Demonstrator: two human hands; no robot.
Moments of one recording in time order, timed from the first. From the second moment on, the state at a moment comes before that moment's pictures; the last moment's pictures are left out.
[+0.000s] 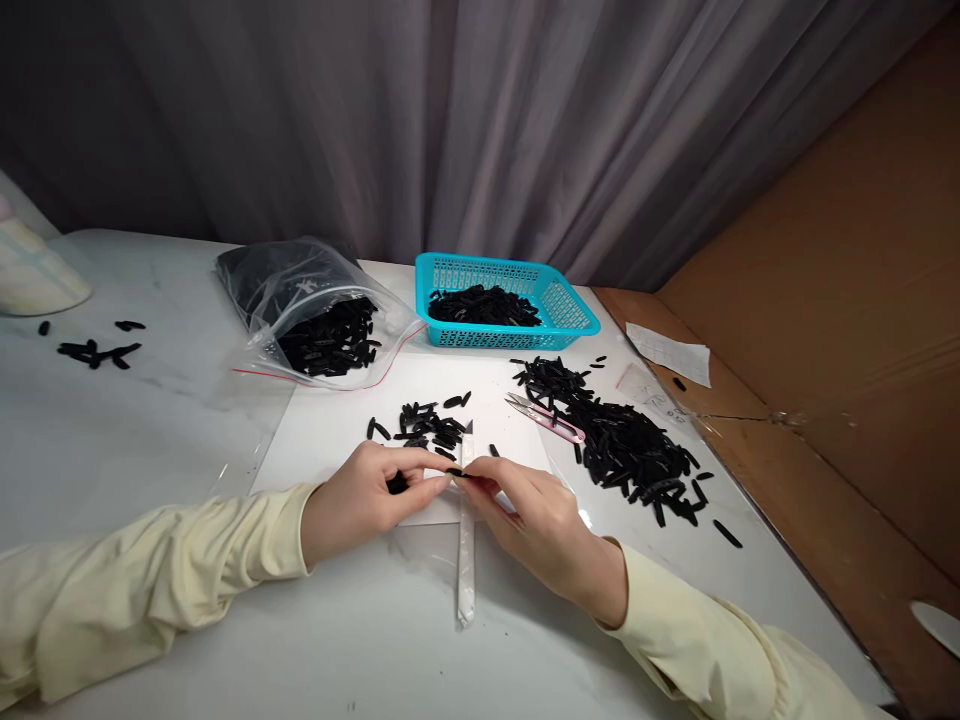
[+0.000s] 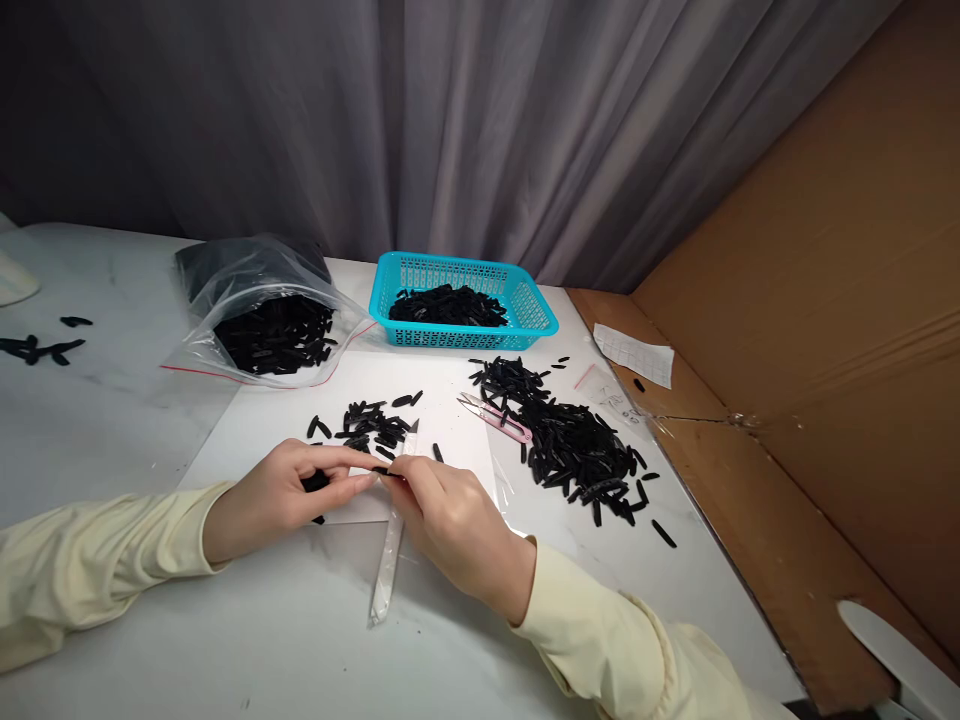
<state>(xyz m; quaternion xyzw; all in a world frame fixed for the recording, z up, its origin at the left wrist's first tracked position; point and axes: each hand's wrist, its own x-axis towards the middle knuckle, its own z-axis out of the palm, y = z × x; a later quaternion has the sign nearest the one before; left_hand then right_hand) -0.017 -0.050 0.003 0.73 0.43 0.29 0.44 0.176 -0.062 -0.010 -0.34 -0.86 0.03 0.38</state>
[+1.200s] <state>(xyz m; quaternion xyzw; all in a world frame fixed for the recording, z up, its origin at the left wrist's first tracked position) -0.016 -0.030 0.006 0.49 0.40 0.26 0.73 0.179 0.062 0.069 -0.42 -0.85 -0.19 0.24</state>
